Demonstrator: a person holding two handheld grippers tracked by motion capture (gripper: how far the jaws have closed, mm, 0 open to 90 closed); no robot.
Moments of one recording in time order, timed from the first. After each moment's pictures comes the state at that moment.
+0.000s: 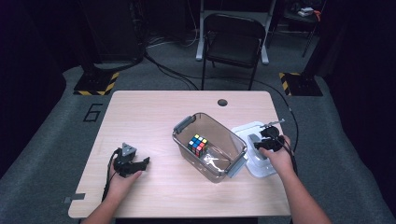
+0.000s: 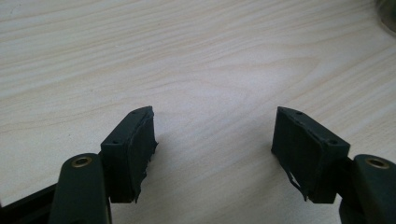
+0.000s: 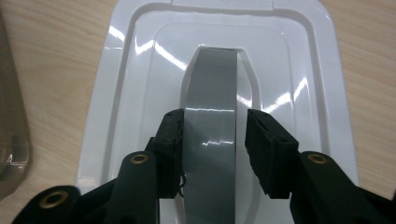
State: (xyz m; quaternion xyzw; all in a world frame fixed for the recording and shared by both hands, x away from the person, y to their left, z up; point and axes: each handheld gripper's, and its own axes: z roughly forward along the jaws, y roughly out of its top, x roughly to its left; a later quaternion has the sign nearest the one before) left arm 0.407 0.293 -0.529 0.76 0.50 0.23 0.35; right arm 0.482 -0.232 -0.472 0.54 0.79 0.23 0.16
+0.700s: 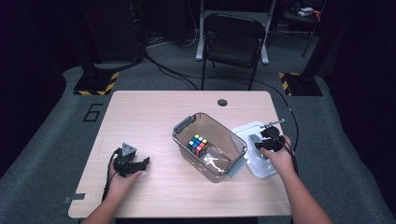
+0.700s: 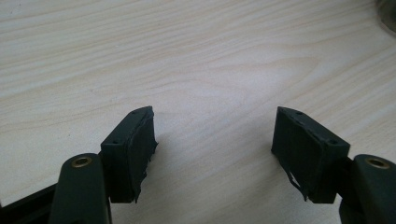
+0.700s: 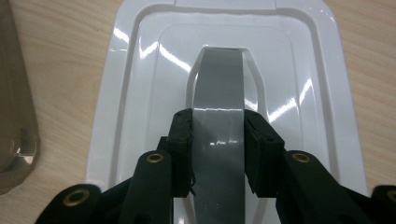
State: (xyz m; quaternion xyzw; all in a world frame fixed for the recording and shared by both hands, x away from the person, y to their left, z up) left arm 0.407 0.293 -0.529 0.76 0.50 0.23 0.35; right arm 0.480 -0.233 -0.470 0.53 0.80 0.23 0.16
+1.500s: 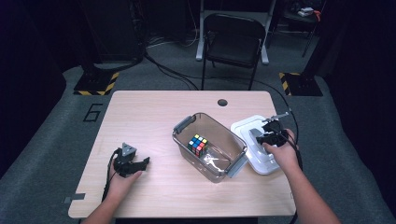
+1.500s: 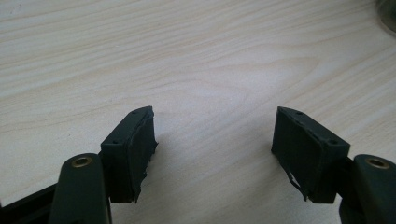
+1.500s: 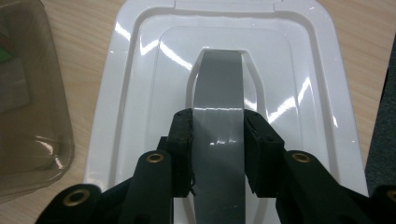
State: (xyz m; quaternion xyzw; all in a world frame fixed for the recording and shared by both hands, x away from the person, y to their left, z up) left arm 0.407 0.293 -0.529 0.76 0.50 0.23 0.35; right arm 0.477 -0.231 -0.431 0.51 0.81 0.24 0.17
